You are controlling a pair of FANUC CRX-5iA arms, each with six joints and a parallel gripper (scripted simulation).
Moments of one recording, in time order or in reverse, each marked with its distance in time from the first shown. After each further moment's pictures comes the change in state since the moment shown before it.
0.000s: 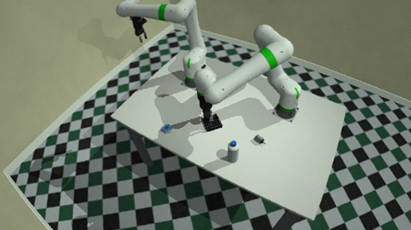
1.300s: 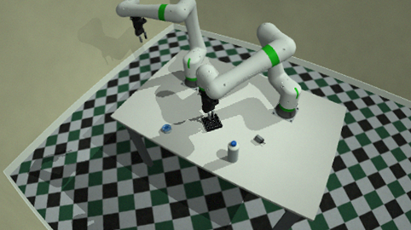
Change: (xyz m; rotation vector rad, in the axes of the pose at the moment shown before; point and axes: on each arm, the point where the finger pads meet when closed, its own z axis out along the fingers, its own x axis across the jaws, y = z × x) left arm 0.002 0.000 -0.012 0.001 0.001 1.116; right arm 0.000 0.000 0.000 0.000 0.000 0.000
